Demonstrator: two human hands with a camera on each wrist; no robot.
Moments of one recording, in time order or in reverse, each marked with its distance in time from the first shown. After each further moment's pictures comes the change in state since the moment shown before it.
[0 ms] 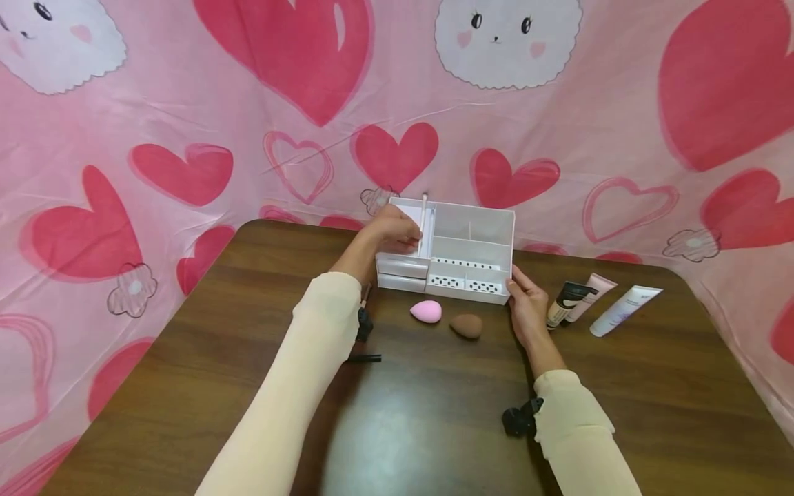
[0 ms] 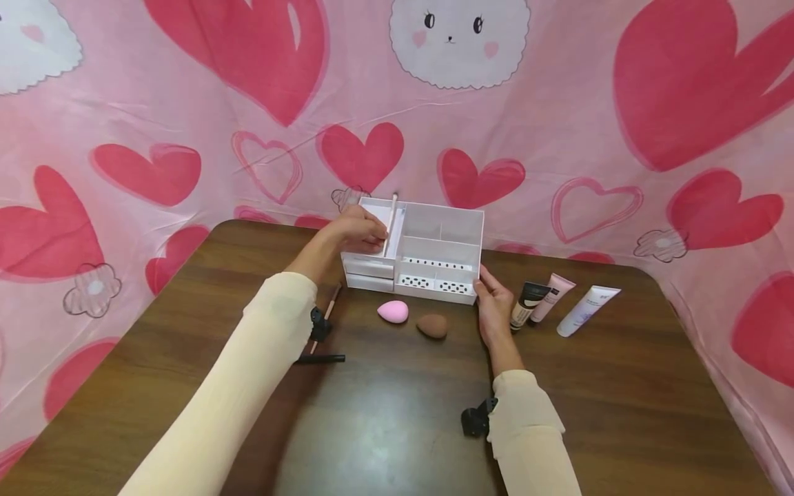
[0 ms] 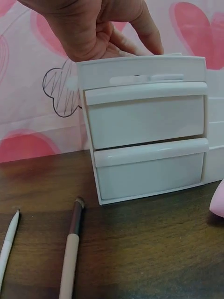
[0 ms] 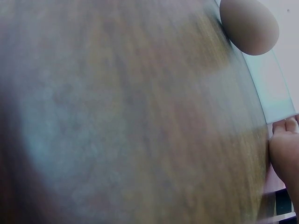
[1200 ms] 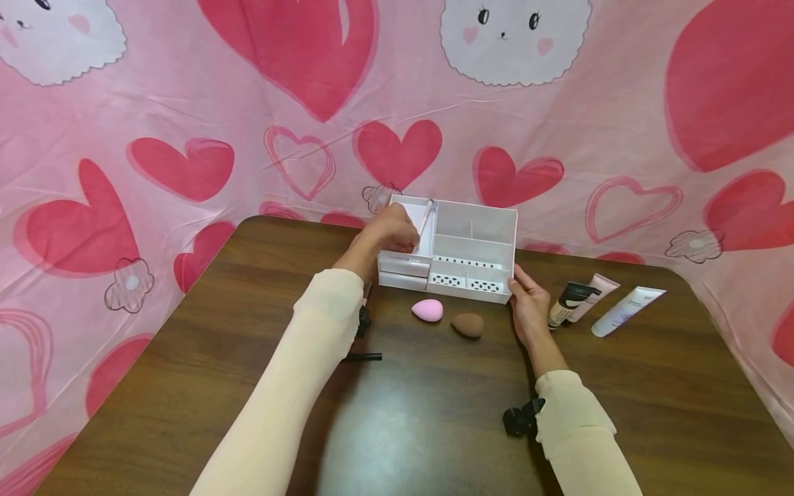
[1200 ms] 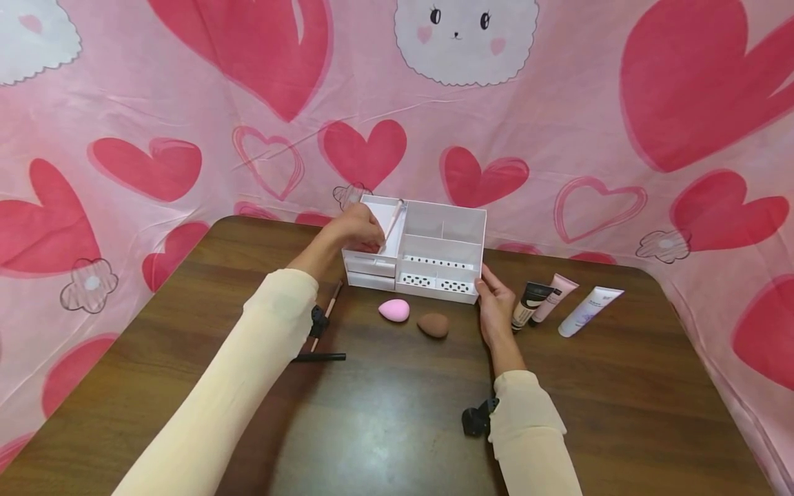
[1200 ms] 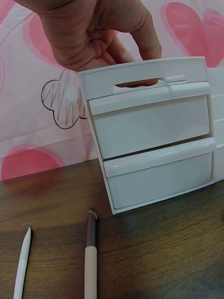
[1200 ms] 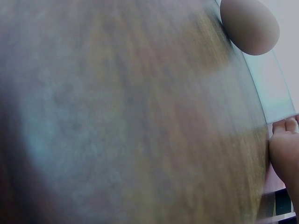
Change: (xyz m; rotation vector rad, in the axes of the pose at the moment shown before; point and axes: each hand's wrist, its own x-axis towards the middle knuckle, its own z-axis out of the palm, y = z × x) left_hand -0.009 0.003 -0.003 0.482 0.043 0.091; right_hand -0.001 0.000 0.002 -0.008 0.011 0.017
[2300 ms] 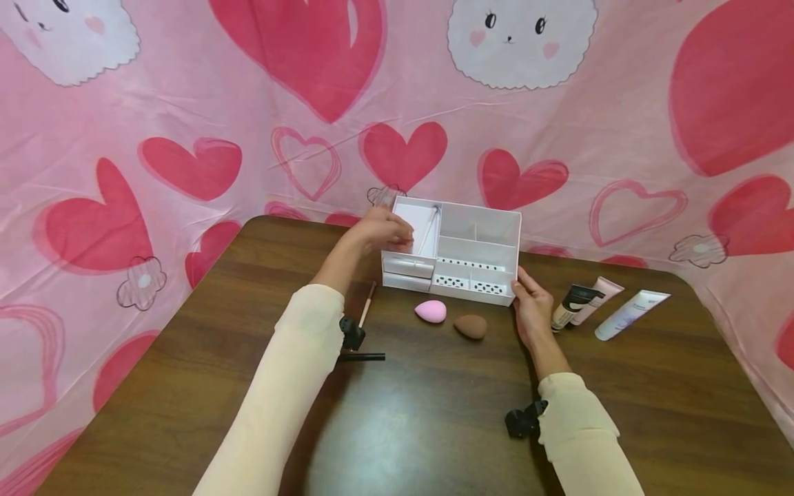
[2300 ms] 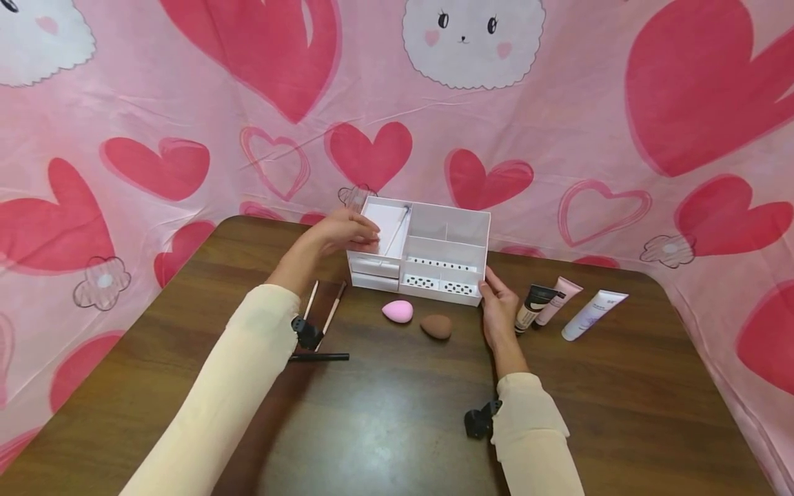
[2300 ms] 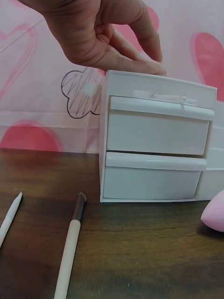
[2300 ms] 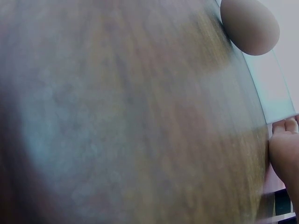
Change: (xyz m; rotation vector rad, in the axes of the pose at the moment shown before) left_hand -0.009 -0.026 -0.014 -0.493 -0.051 -0.023; right_hand -0.001 -0.001 0.001 -0.017 0.000 0.000
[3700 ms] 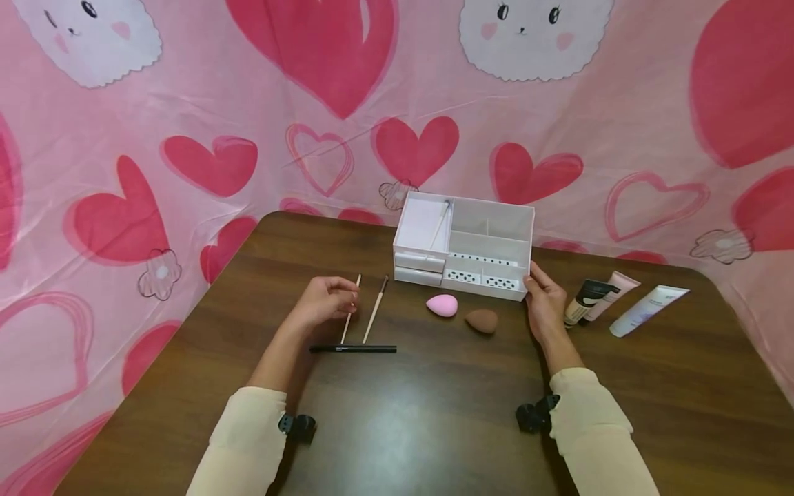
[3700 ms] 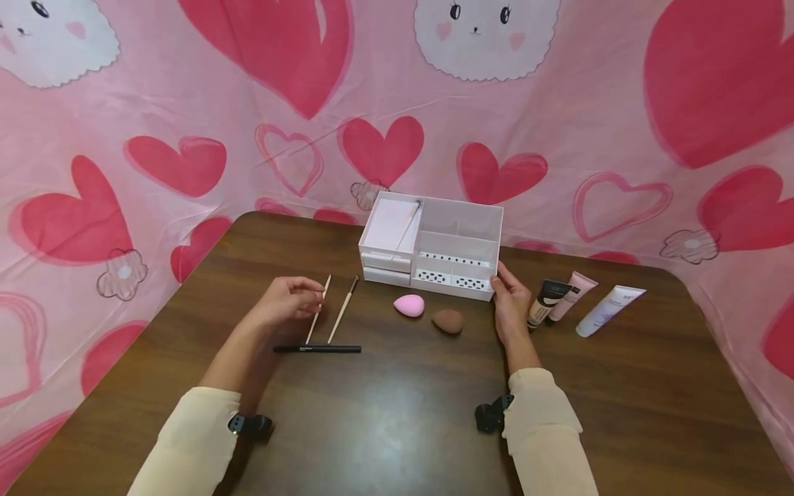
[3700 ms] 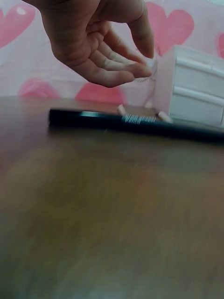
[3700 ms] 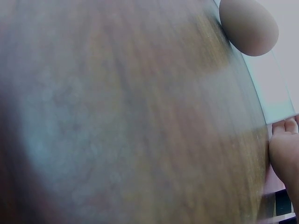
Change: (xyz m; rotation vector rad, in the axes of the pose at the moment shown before) left_hand -0.114 -0.116 -0.045 0.113 0.200 0.041; right_hand -0.001 0.000 0.002 0.045 -0.008 -0.026
